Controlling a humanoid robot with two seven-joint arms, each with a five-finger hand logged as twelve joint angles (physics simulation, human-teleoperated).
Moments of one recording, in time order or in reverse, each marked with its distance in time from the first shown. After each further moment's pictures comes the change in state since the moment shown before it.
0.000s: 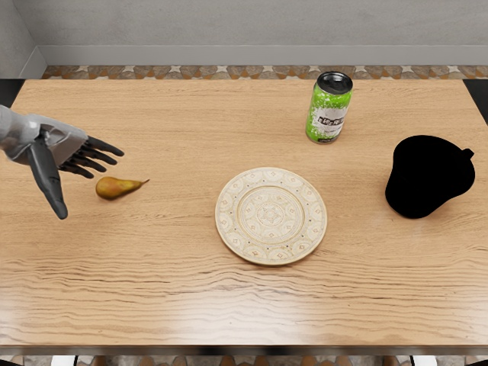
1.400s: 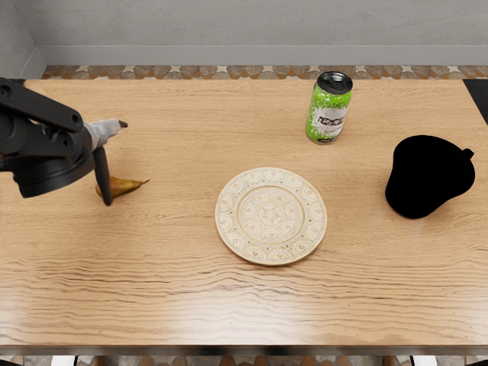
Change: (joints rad) left arm 0.075 -0.528 0.123 -0.156 0.040 1.021 0.106; right arm 0.000 0.000 0.000 0.000 0.002 0.000 0.000
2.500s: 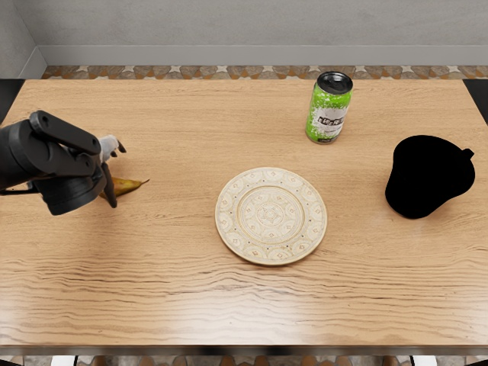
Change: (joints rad) left arm 0.192 -0.089 0.014 0.182 -0.099 0.064 -0.007; right arm 0.000 0.000 0.000 0.000 0.000 0.000 0.000
